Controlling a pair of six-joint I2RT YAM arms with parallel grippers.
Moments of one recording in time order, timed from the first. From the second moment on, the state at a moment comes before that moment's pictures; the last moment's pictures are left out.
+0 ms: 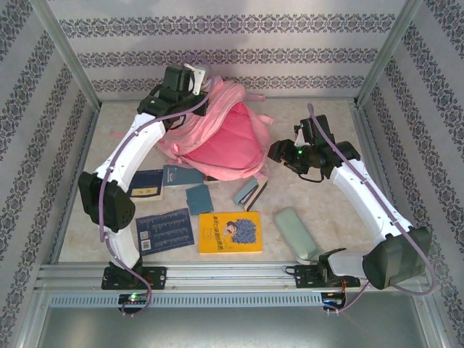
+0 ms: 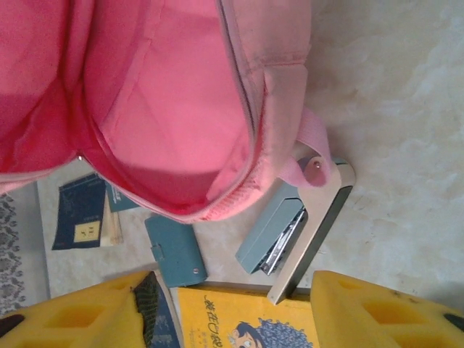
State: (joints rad) left arm -0.35 1.81 1.89 -0.64 0.05 -0.08; right arm 0.30 1.30 1.21 -0.81 -0.34 0.73
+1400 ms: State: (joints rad) left arm -0.61 1.67 1.84 -0.84 0.09 -0.18; right arm 0.41 1.74 1.23 0.32 -0.56 1.66
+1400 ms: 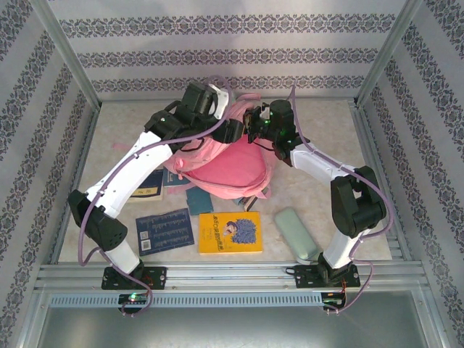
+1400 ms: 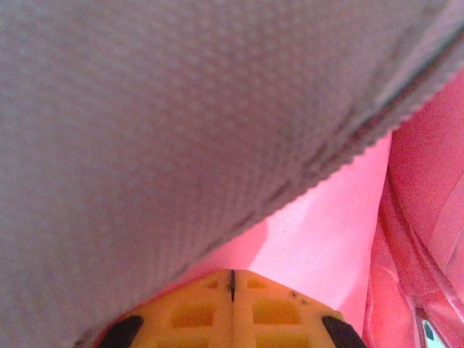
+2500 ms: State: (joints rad) left arm -0.63 1.78 1.89 -0.86 -0.16 -0.05; right arm 0.35 1.47 1.19 -0.11 -0.49 1.33
